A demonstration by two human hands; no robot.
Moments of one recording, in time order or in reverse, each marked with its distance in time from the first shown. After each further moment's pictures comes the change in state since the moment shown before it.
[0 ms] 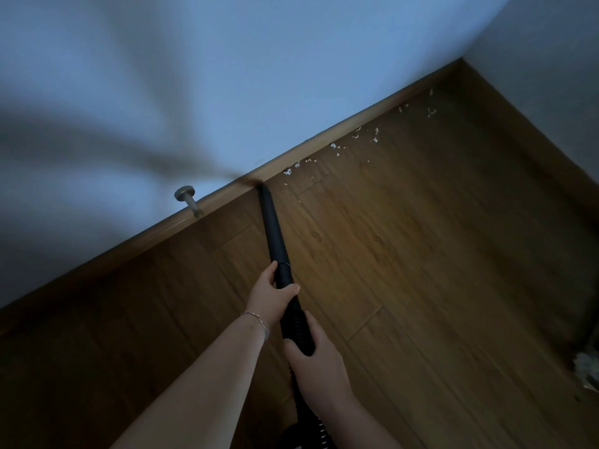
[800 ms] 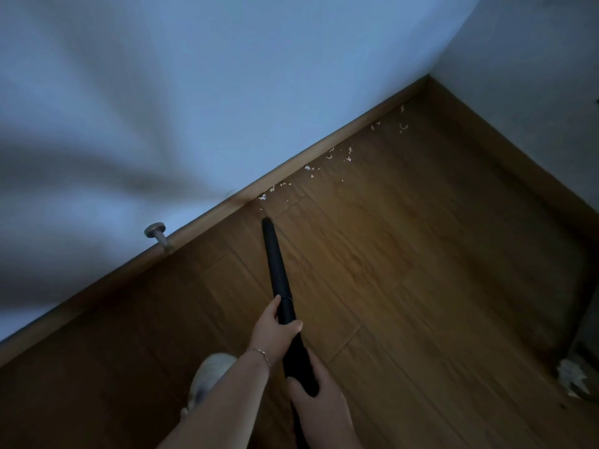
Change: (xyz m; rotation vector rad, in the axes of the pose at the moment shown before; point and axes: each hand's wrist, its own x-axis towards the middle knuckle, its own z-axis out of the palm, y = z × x) left_hand -0.014 0.023 0.068 0.211 -0.005 -0.066; right_hand -0.005 0.001 -0.062 0.066 0.022 0.116
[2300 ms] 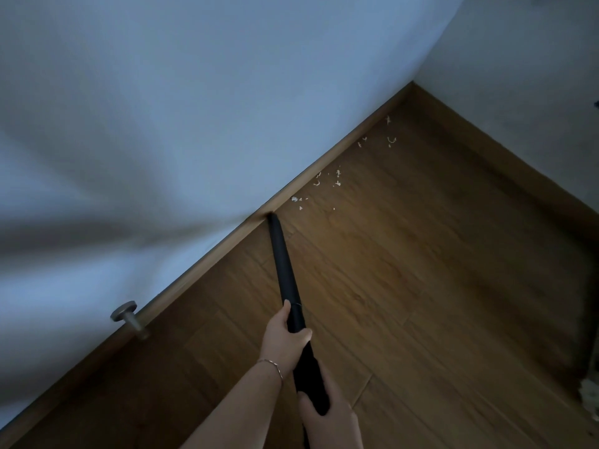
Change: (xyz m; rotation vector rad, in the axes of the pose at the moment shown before) left_hand 0.099 0.095 0.003 0.102 -0.082 0.042; right_hand 0.080 -0.088 -0.017 0.010 0.186 0.007
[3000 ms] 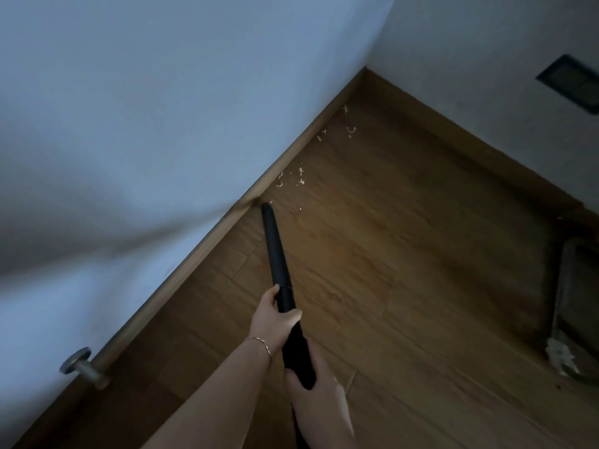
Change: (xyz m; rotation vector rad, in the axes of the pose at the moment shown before) left_hand 0.044 0.049 0.024 0.052 -0.051 -0.013; right_hand 0.030 -0.037 -0.034 0.100 -0.007 0.016
